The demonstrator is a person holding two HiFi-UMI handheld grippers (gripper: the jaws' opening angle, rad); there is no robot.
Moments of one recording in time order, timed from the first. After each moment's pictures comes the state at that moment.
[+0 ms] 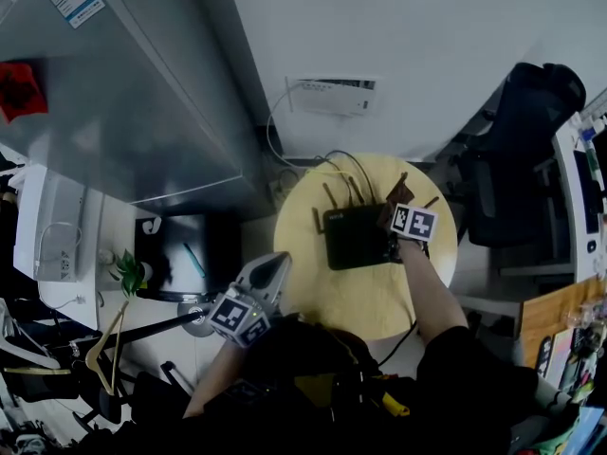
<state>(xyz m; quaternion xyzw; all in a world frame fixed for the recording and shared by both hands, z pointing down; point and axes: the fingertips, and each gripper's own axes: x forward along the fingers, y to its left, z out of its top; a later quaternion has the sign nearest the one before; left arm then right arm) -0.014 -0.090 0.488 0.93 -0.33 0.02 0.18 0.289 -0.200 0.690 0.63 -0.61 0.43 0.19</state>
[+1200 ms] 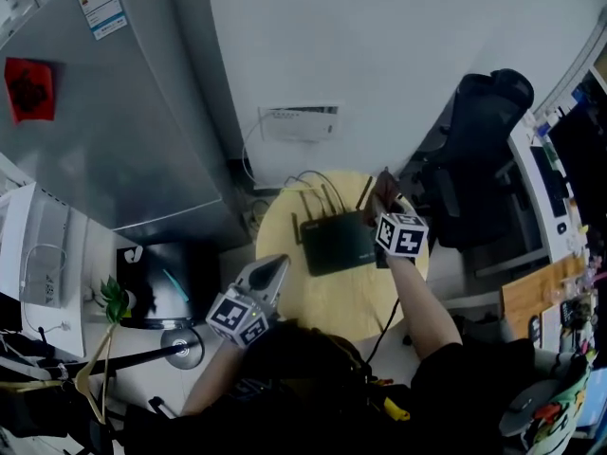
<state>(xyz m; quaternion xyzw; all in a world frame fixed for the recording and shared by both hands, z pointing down) 0.008 -0.064 0.451 0.95 -0.26 -0.03 0.15 0.273 -0.174 0.522 0.68 -0.68 0.24 0.13</state>
